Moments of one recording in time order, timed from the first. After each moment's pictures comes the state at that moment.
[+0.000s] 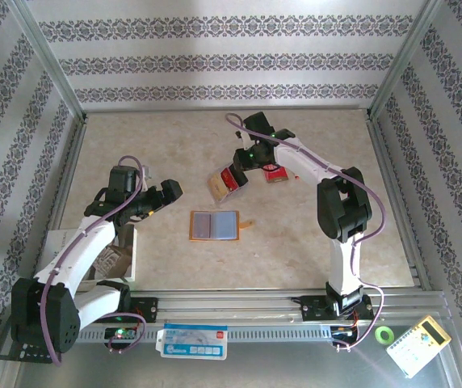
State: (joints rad) left arm -0.14 1.11 0.72 -0.41 0.41 -0.67; right arm 0.46 2.01 1.66 -0.69 -0.17 0.22
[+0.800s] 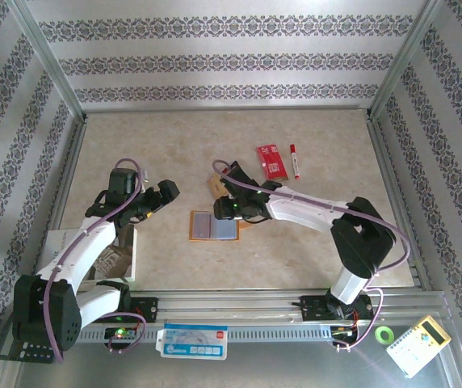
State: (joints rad) left arm -0.12 1.12 0.68 -0.36 0.36 -0.72; right arm 0.81 1.72 1.14 -0.44 -0.08 0.70
